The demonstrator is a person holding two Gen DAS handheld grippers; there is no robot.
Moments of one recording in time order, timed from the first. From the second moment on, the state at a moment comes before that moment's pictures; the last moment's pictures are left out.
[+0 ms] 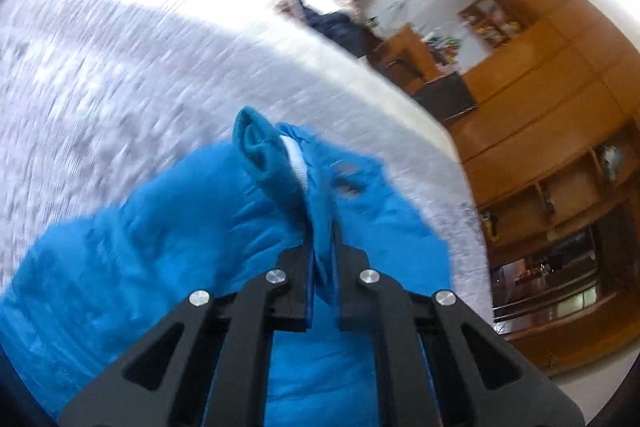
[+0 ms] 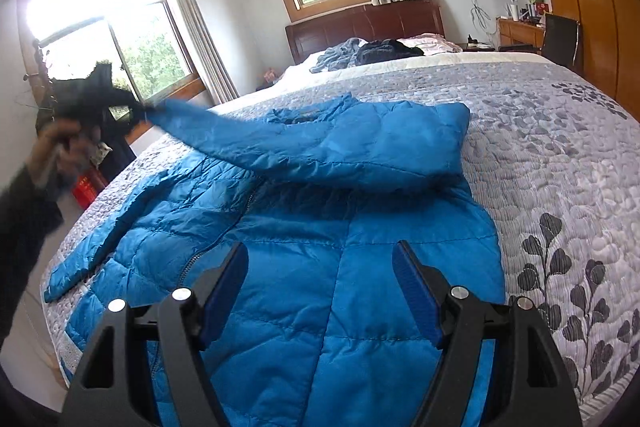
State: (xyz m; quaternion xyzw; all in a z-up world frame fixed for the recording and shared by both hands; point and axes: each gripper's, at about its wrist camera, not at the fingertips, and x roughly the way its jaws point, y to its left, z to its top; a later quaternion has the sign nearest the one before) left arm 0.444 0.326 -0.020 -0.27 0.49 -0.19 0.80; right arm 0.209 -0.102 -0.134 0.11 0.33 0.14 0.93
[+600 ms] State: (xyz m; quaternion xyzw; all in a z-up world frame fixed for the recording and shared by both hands) left arm 0.435 0.315 -0.050 -0.30 0.49 -0.22 0.79; right arm 0.205 -0.089 -0.122 0.11 0.32 0.14 0.93
